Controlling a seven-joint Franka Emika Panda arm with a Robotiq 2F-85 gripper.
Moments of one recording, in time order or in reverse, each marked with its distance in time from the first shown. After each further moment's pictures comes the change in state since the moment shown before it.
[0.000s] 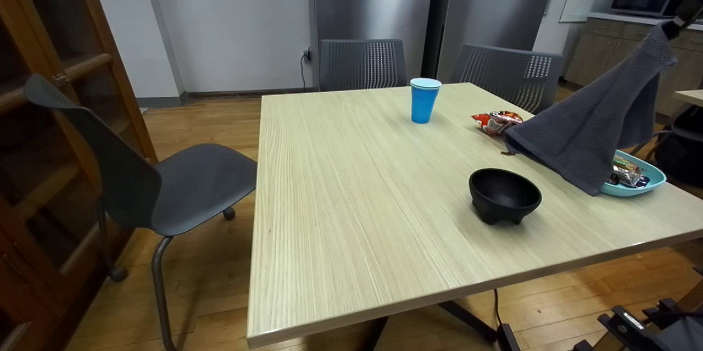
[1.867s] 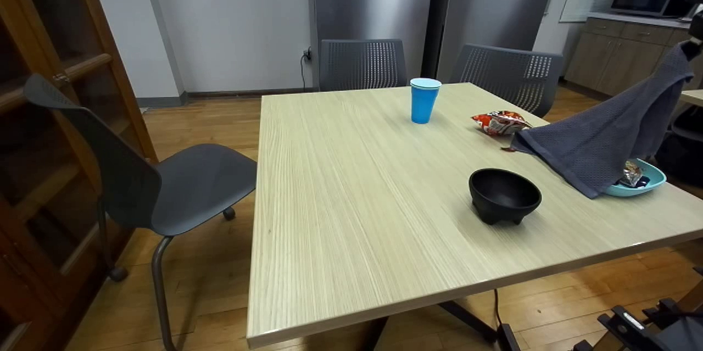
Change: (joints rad) arm -0.054 0.243 -0.082 0.229 -0.392 -0.104 0.331
